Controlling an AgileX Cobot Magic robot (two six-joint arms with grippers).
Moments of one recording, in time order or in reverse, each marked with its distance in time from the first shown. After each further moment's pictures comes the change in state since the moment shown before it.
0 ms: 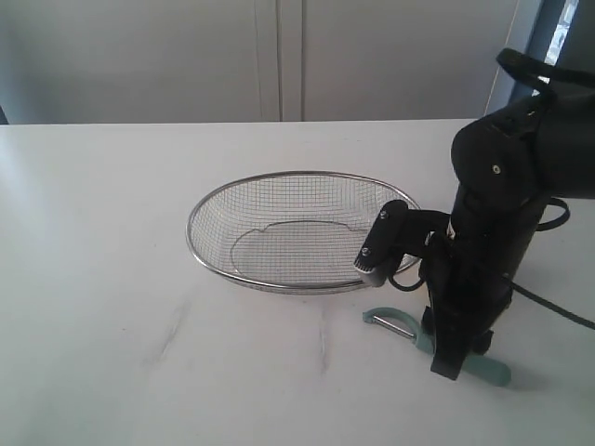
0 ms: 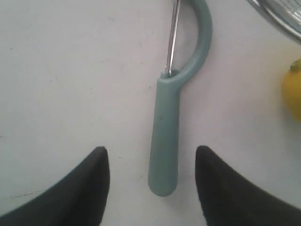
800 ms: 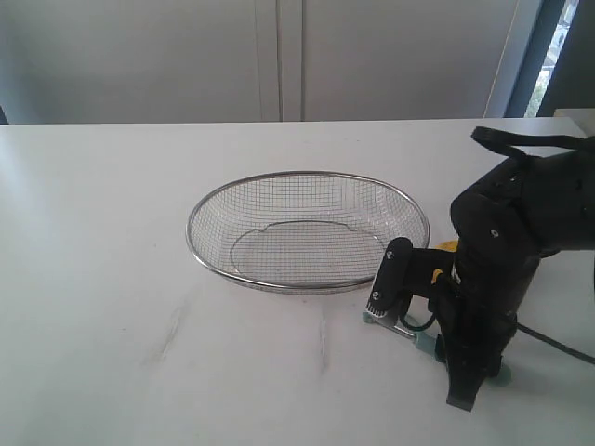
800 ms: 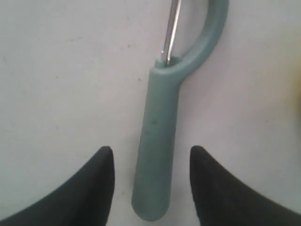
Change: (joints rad) left arm 0.000 0.000 0.000 0.000 0.000 0.000; right arm 0.000 0.047 0.132 -0.131 -0.191 0.056
